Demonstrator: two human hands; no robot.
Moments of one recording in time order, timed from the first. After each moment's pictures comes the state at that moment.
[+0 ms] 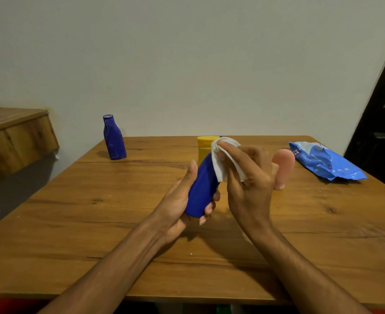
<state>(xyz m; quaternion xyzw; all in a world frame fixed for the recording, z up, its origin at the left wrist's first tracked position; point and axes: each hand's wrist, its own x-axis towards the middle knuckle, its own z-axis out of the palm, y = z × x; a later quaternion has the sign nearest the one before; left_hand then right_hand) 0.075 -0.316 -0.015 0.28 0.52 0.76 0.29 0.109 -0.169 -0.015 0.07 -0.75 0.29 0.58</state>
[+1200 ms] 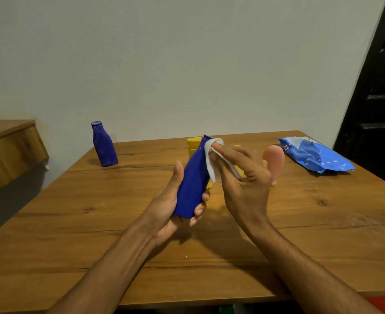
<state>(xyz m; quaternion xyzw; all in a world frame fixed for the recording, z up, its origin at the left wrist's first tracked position) 0.070 -0.318 -0.013 0.26 0.48 0.77 0.33 0.115 -0.168 -0.012 0.08 -0.71 0.39 0.58</state>
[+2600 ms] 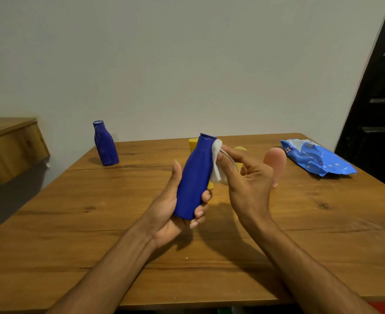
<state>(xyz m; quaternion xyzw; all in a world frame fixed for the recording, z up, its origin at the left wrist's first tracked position) 0.070 -0.319 -0.015 0.26 0.40 0.78 0.40 0.121 -0.175 0.002 0.06 -0.66 0.58 0.48</state>
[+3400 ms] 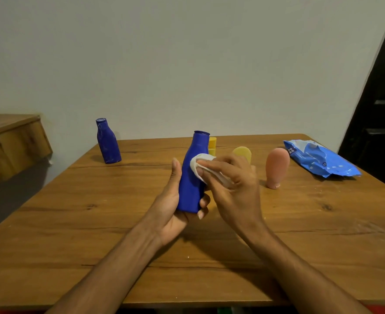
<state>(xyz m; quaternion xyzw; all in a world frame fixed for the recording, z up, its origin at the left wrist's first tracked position) 0.073 -0.311 -0.014 0.20 0.43 0.82 0.32 0.113 -0.181 -0.016 0.10 -0.77 0.41 0.49</state>
